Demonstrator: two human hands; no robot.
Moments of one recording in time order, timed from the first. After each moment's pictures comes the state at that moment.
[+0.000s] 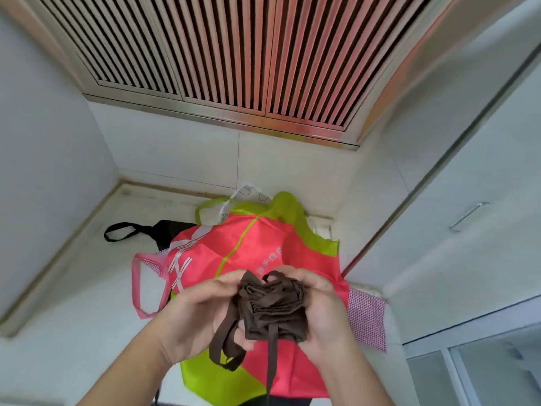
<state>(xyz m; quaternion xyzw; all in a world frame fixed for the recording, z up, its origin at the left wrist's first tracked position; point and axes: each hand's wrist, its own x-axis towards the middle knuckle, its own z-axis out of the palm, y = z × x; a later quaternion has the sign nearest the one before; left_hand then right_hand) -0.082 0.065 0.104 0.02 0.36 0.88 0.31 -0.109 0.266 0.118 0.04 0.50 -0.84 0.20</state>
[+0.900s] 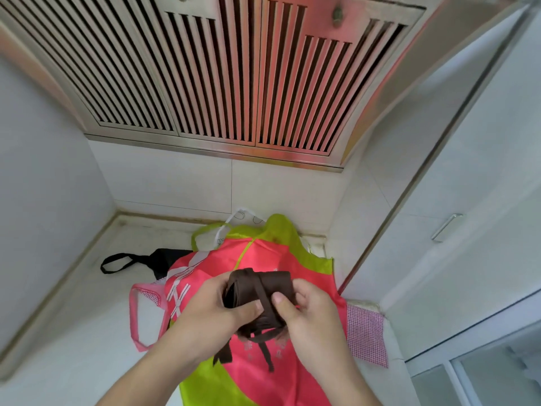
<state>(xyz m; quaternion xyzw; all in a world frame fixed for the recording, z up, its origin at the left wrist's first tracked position) -0.081 0.086 0.155 -0.06 0.71 0.69 0.08 -0.091 0.262 0.138 0.00 0.80 -0.59 0.05</state>
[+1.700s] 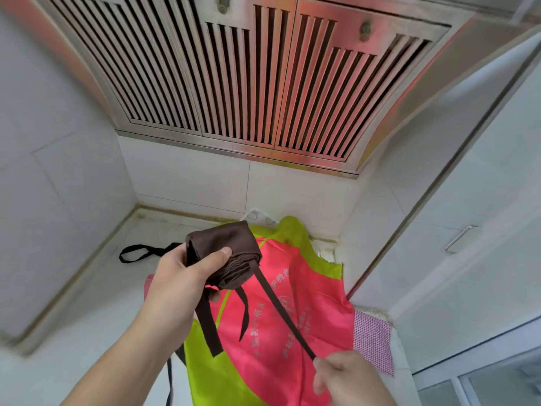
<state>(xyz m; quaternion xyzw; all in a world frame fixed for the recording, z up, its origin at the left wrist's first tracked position) -0.075 0.046 0.178 -0.18 0.60 0.77 -0.08 -0.045 0.322 0.115 0.07 0.89 -0.37 0.24</state>
